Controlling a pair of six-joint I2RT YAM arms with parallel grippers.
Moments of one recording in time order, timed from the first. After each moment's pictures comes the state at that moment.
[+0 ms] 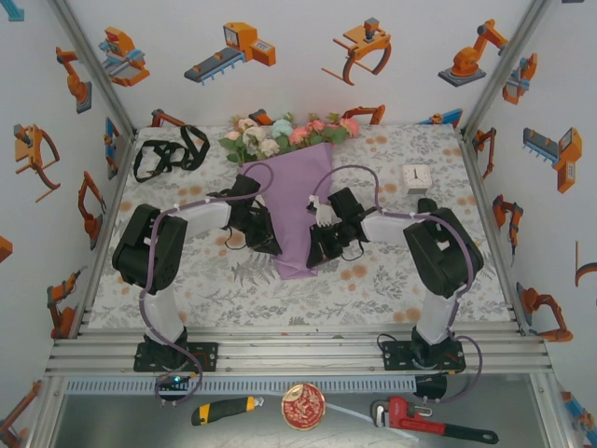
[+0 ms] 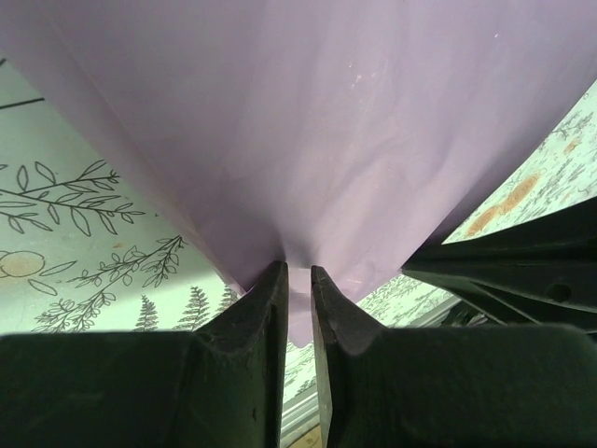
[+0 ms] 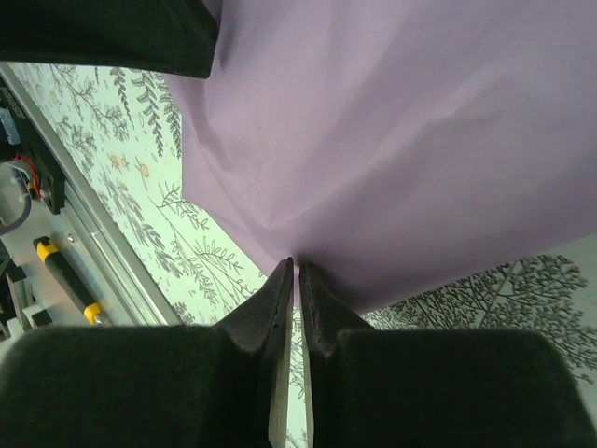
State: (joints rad) left arm -0.51 1.86 1.10 -0.43 0.44 -0.64; right arm 0.55 1.84 0.98 -0.23 -0.70 0.22
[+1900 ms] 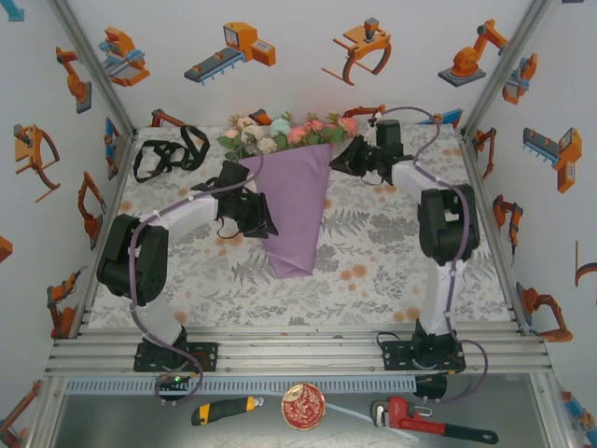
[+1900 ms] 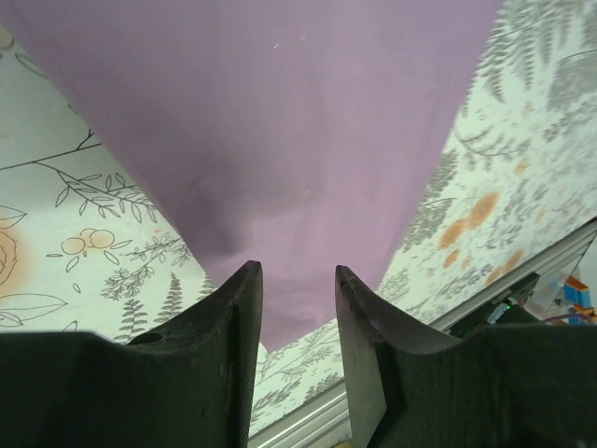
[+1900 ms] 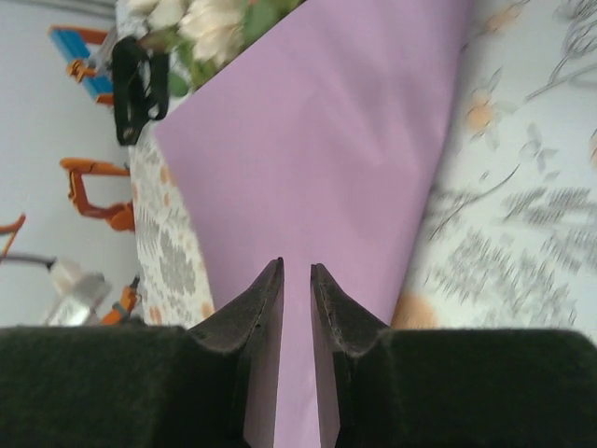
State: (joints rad) left arm -0.47 1.74 1.15 -0.45 0.39 -0.58; right arm 0.21 2.04 1.48 -0.03 -0.58 0.71
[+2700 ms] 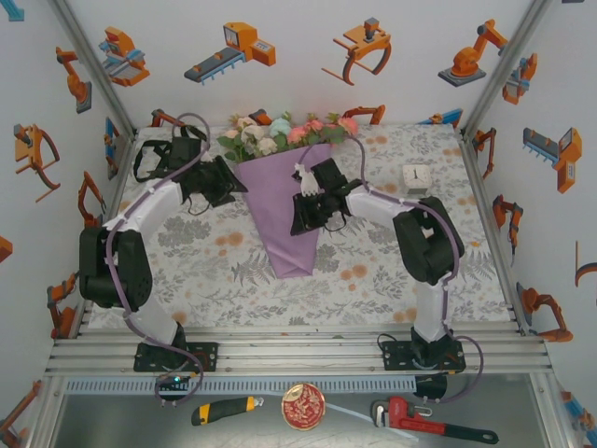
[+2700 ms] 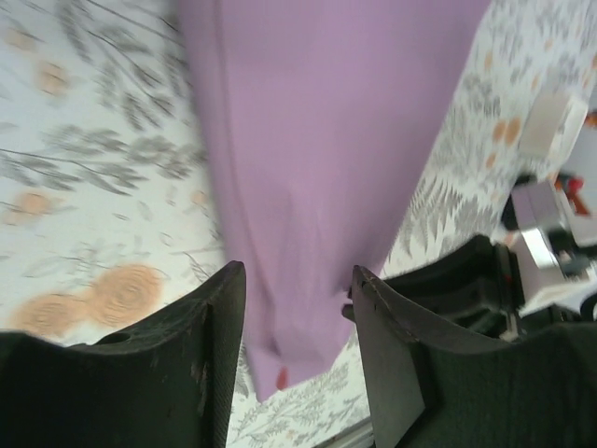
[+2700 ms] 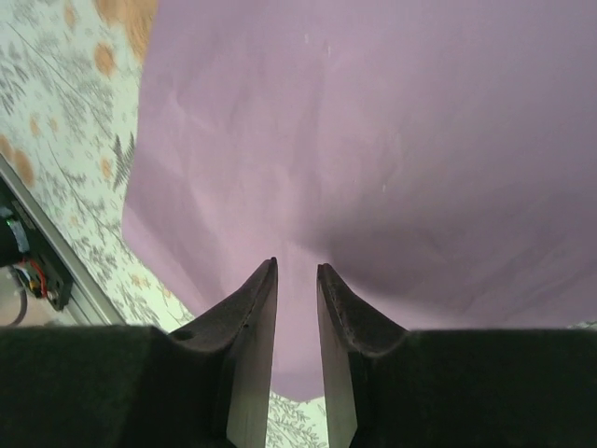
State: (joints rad) left arm -0.19 1.67 1.25 -0.41 0.32 -0.69; right arm 0.58 1.98 1.37 -0.35 -0.56 0.24
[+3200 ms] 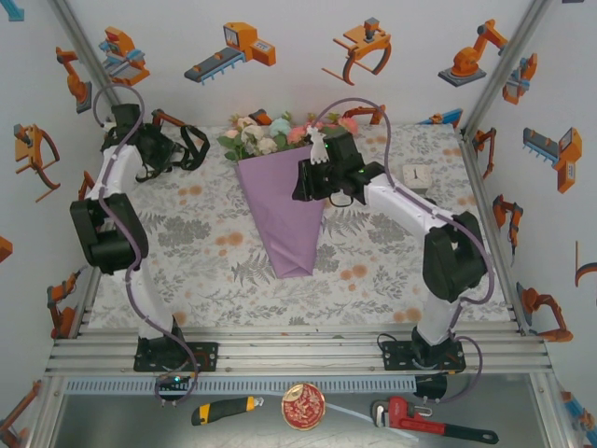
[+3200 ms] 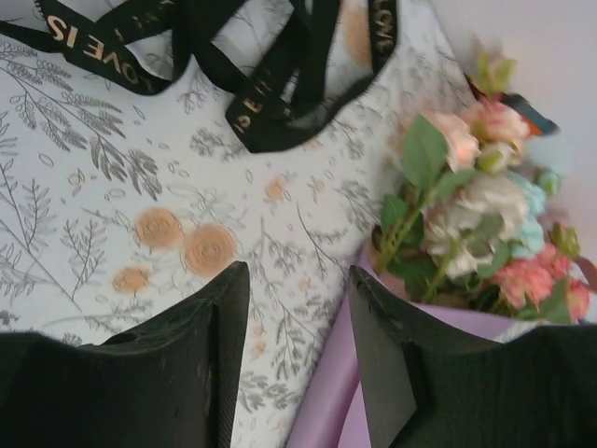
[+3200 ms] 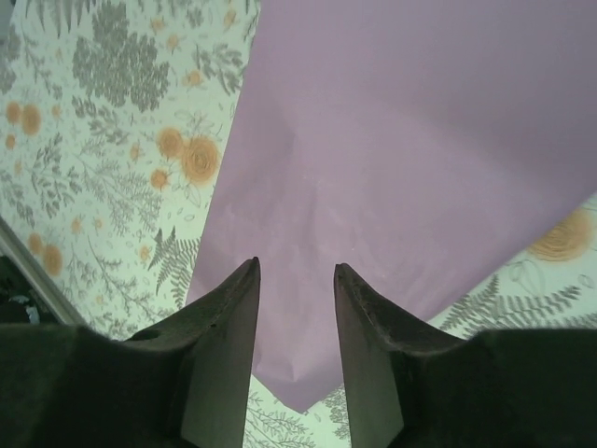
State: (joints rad) left arm 0.11 2.05 1.77 -0.52 0.09 -0.77; right arm 0.56 1.78 1.45 -0.35 -0.37 0.25
